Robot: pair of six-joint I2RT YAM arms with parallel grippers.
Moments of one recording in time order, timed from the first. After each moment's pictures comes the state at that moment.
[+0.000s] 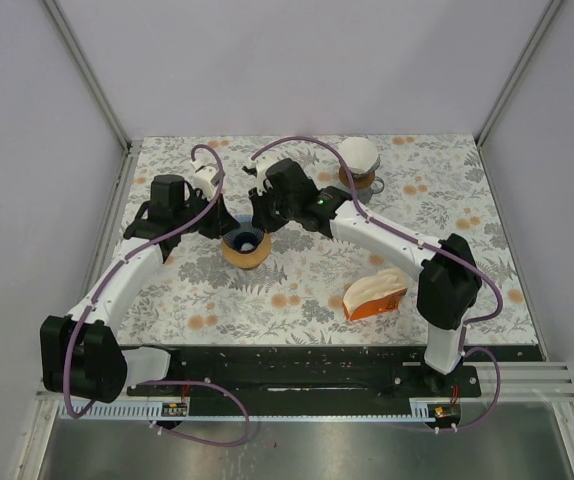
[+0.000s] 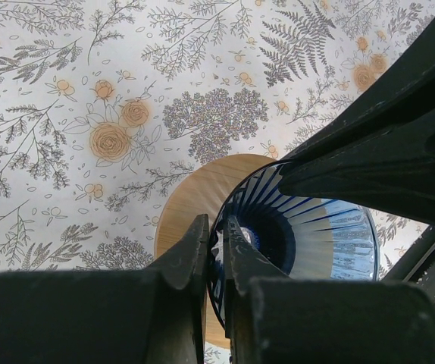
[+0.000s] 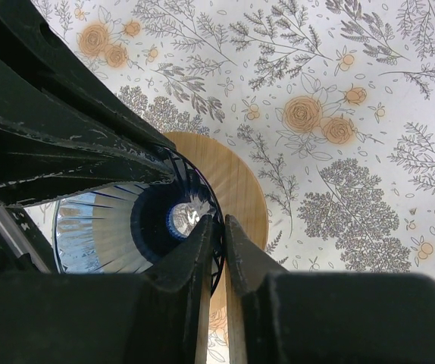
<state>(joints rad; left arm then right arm) -0.19 1.26 0.95 -0.33 0.55 -0.03 0.85 1.87 1.65 -0.40 -0.12 0.21</state>
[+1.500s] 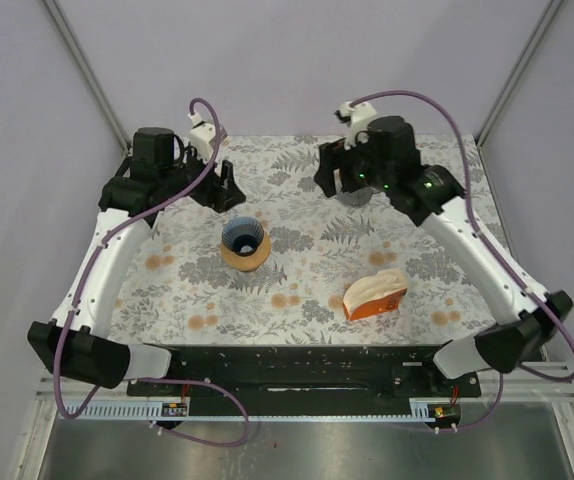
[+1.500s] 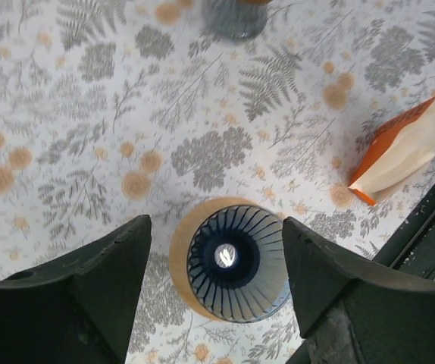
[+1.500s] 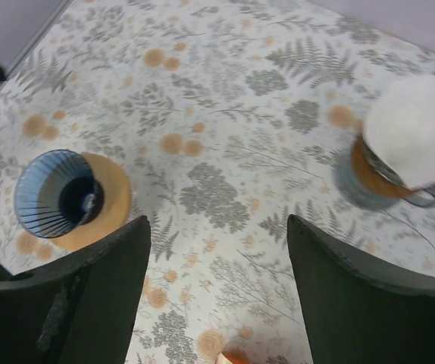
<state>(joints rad) -0.21 1.33 1.43 -0.73 0.55 0.12 0.64 1.52 1.69 -0.62 -0.07 0.11</state>
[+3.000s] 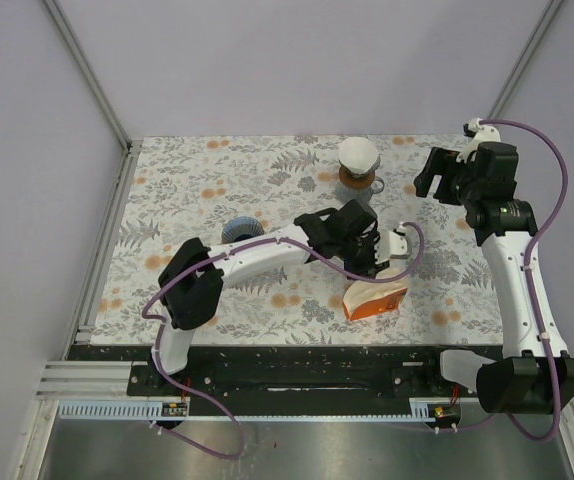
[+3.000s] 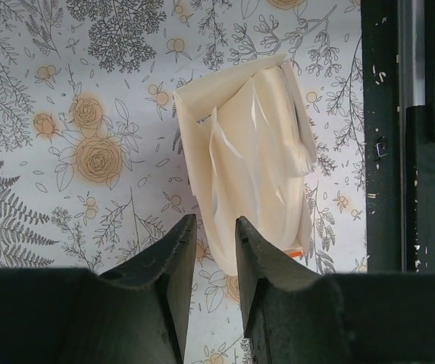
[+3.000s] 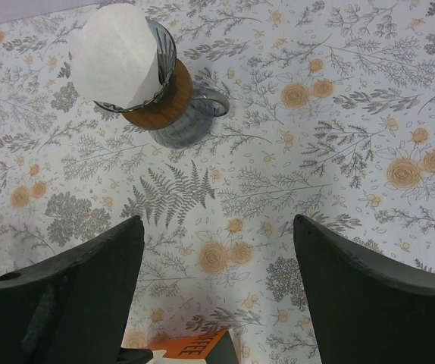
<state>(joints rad) -1.03 1.99 1.67 -0.50 0.43 0.42 -0.02 1.19 1.29 -0.58 -0.13 0.19</state>
